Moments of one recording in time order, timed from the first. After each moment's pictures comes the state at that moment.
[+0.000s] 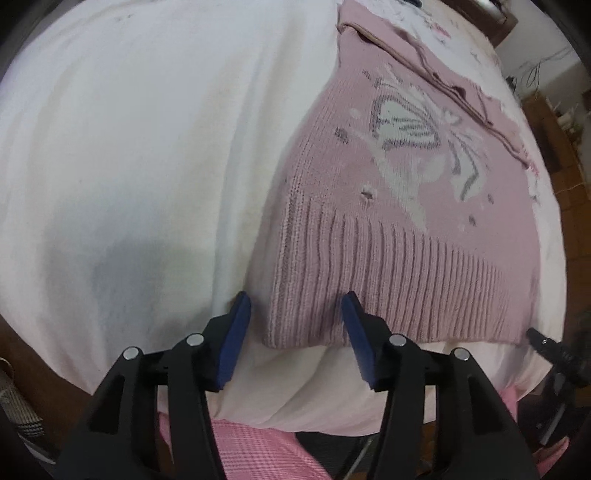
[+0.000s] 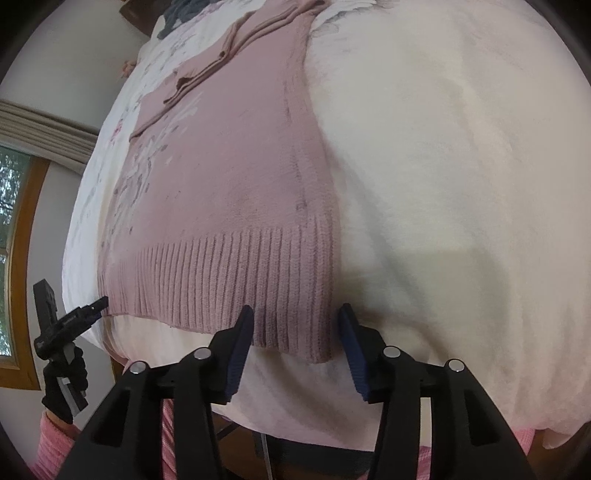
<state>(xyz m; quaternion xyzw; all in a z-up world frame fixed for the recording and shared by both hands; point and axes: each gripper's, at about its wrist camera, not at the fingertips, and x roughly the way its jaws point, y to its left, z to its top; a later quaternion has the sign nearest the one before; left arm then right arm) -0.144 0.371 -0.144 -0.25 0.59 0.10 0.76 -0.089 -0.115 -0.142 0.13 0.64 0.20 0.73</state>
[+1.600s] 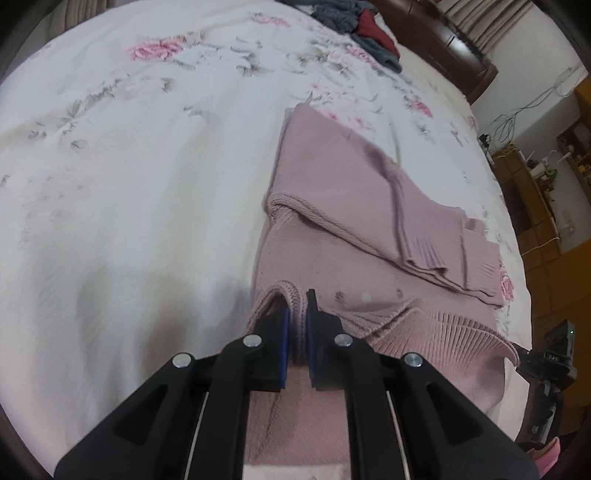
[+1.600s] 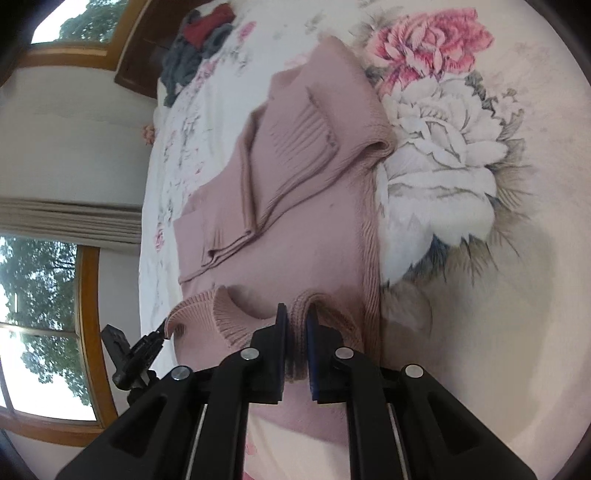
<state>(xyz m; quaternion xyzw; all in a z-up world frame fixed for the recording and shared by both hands) 0.090 0.428 -0.115 -0.28 0.49 0.07 0.82 0.167 -0.109 -0.125 0.29 0.62 0.24 0.68</state>
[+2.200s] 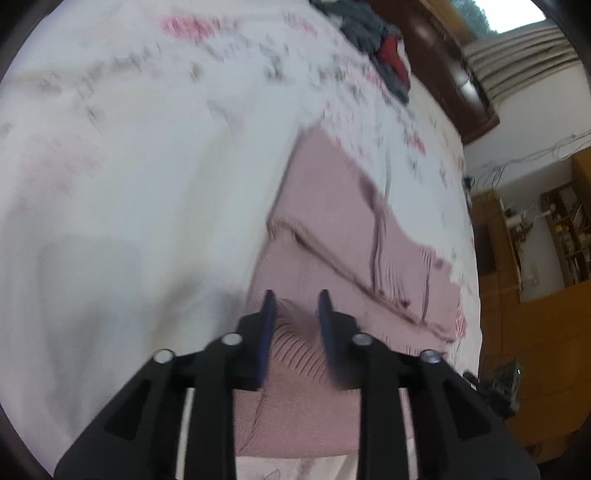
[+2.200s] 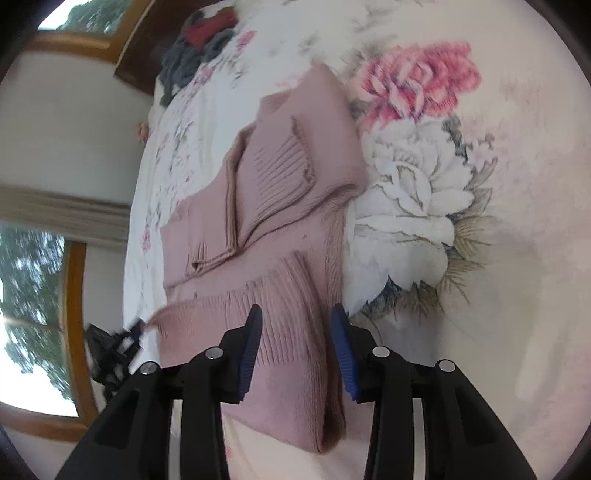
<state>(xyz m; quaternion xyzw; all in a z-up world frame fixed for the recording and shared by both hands) 0.068 0.467 -0.092 -0.40 0.44 0.06 0.80 0.177 -0.125 -0.107 0.24 0.61 0.24 0.71</state>
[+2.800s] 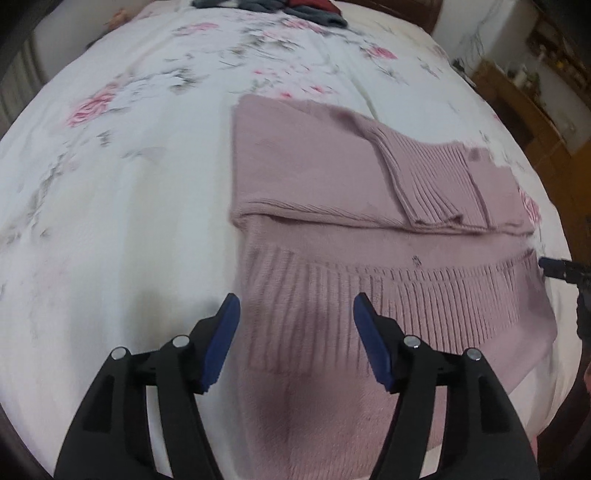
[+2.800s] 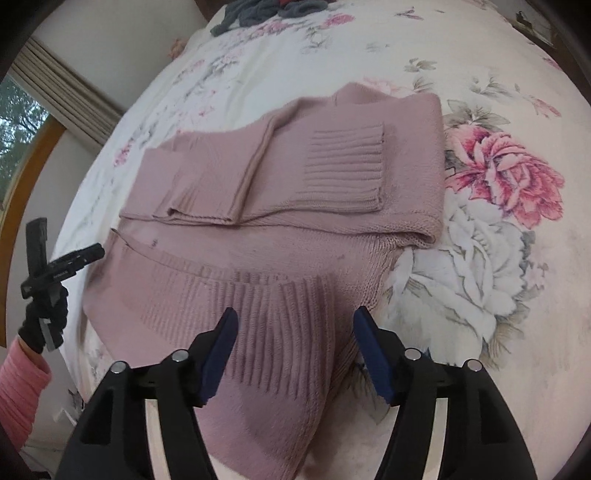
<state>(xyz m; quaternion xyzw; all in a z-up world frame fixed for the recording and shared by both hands) 0.117 0.399 -0.118 -0.11 0.54 0.02 0.84 0.184 -0.047 -0.109 0.00 0.59 0.29 0.76</state>
